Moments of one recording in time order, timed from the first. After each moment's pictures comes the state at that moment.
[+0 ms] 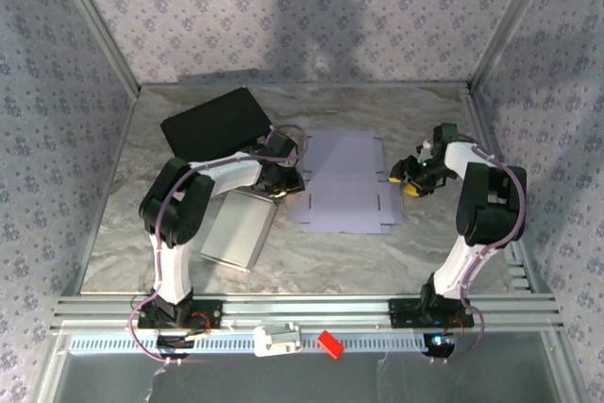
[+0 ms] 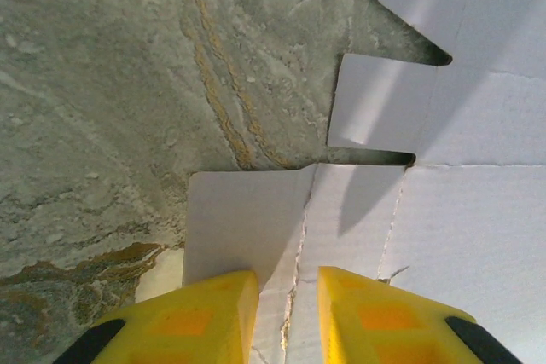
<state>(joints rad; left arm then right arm) -0.63 1.95 1.24 -0.44 0.23 -0.81 -0.13 1.80 1.11 -0.70 -0.48 0.30</state>
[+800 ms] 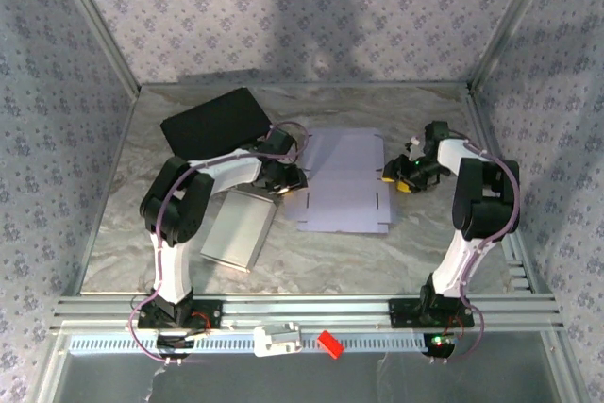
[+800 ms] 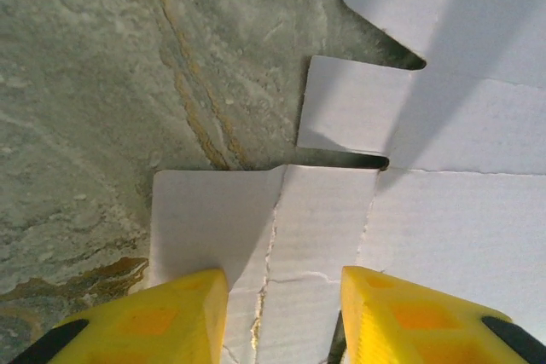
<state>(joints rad) -0.62 1.96 1.28 -0.45 0.26 -0.79 -0.09 1.85 1.14 -0.68 -0.56 0.21</state>
